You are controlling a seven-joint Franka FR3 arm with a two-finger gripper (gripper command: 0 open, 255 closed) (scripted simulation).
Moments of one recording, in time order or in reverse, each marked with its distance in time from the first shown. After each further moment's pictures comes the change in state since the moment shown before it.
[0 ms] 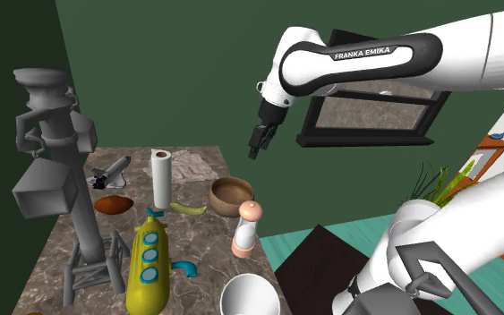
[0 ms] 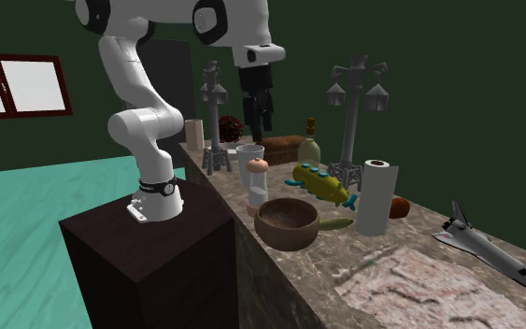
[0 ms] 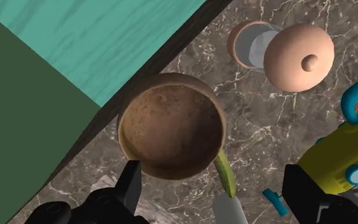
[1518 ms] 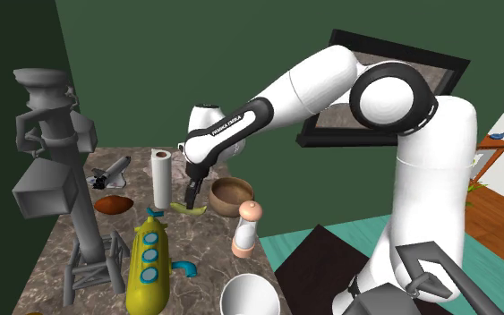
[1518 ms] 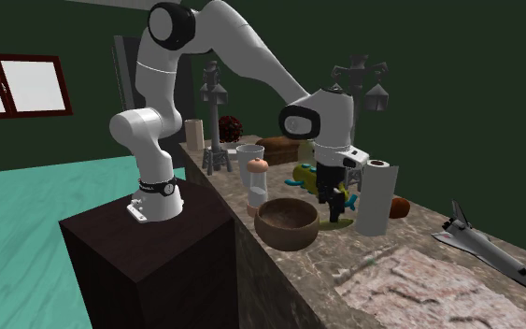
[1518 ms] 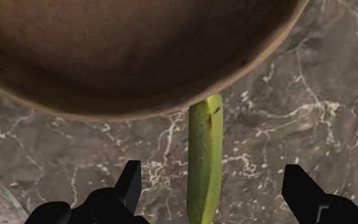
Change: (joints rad) arm 0.117 0.796 0.084 0.333 0.038 0.393 -0.265
